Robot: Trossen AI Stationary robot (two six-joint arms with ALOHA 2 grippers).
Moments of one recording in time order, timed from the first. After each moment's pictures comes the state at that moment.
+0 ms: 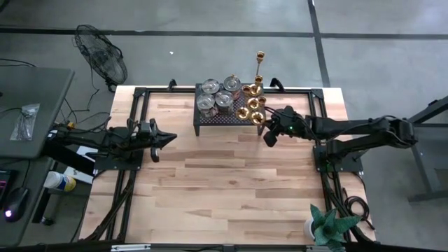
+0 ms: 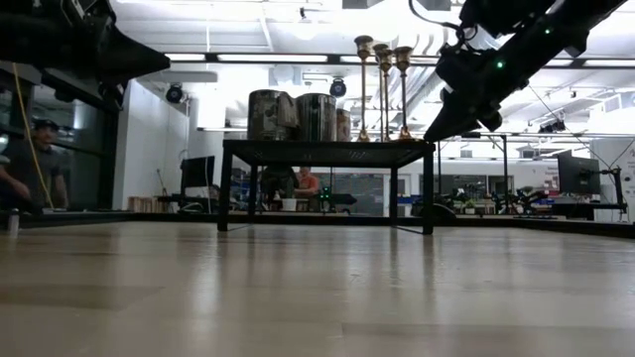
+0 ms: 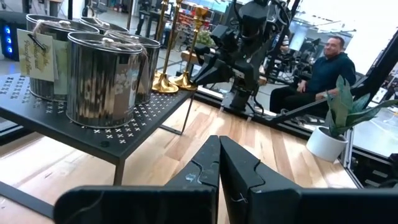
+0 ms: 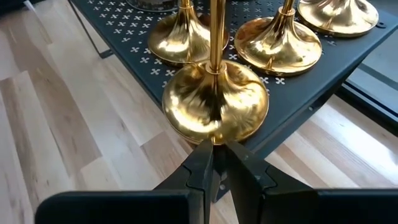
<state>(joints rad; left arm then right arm) -0.17 0.19 0.19 0.01 -0.41 -0.29 -0.20 1.07 0.59 -0.17 0.33 0.31</state>
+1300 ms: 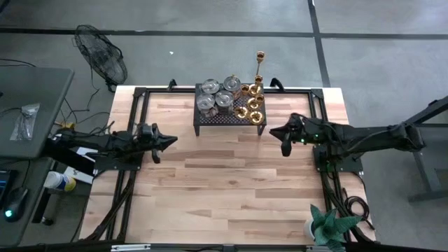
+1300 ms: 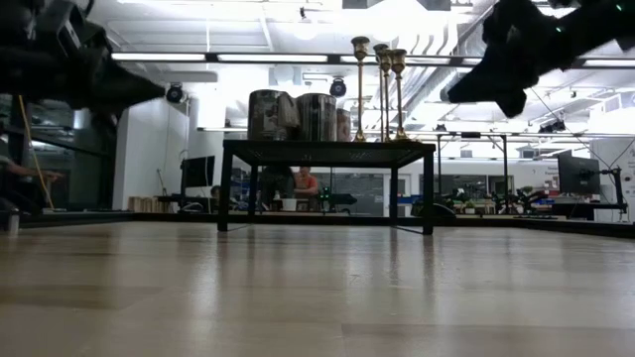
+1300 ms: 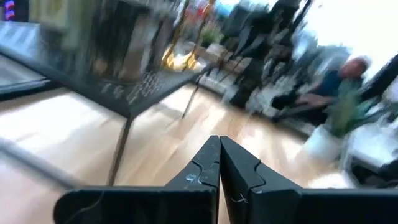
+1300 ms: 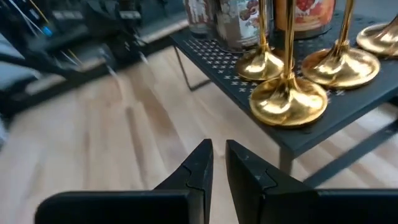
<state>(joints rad) -0.17 0.05 0.06 -0.01 -0.42 -0.40 -0.07 0.73 0.47 -0.15 0.23 0.36</state>
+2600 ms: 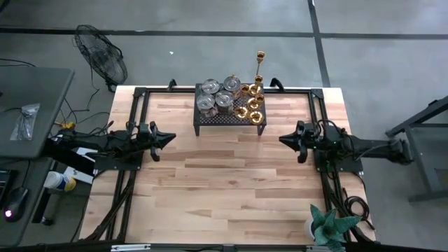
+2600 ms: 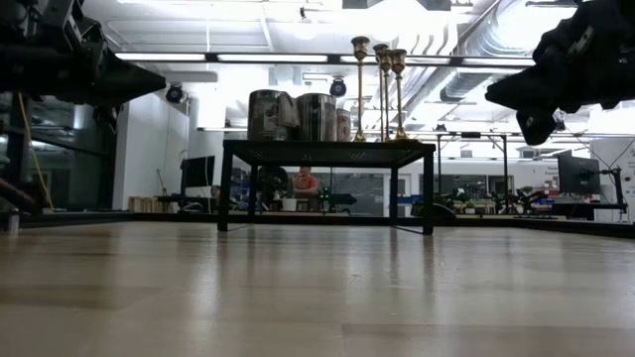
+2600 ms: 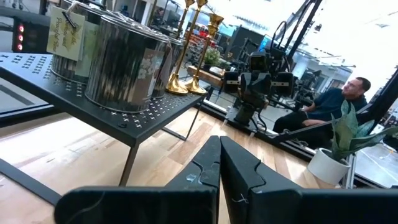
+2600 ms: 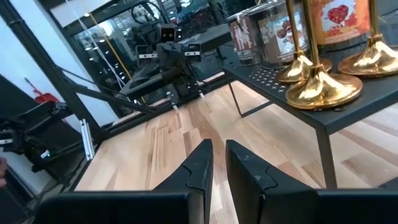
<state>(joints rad) -0.17 0.01 0.01 0.07 -0.46 -0.37 -0.09 0.17 0.07 0.05 0.04 0.41</state>
